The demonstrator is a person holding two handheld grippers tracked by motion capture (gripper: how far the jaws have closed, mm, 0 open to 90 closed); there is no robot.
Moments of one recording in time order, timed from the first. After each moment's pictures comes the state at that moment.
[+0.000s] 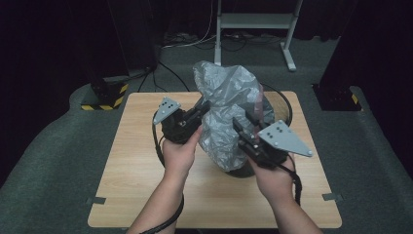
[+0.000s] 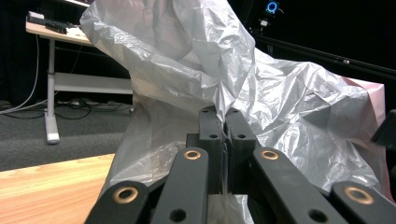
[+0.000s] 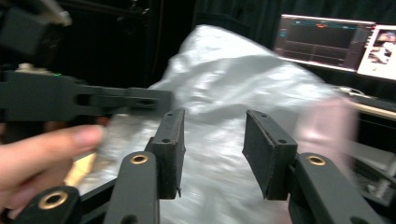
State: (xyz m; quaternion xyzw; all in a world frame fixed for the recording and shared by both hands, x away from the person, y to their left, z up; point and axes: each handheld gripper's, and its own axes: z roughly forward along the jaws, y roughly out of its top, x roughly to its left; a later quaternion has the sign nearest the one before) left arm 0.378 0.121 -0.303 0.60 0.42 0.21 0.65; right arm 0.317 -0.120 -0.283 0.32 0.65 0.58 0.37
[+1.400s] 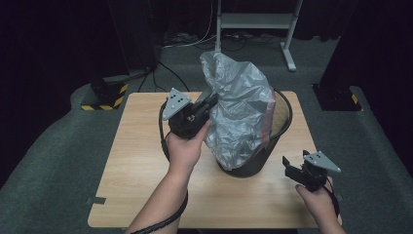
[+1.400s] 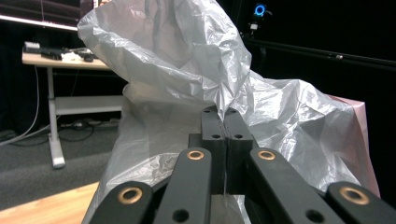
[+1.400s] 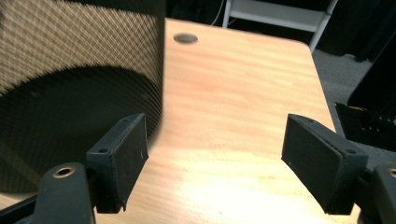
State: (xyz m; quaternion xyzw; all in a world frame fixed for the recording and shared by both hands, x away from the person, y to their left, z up) left arm 0.374 0.100 -0.275 0.62 0.37 0.25 0.65; right arm 0.358 -0.275 -0.469 0.49 0.70 0.40 0.34
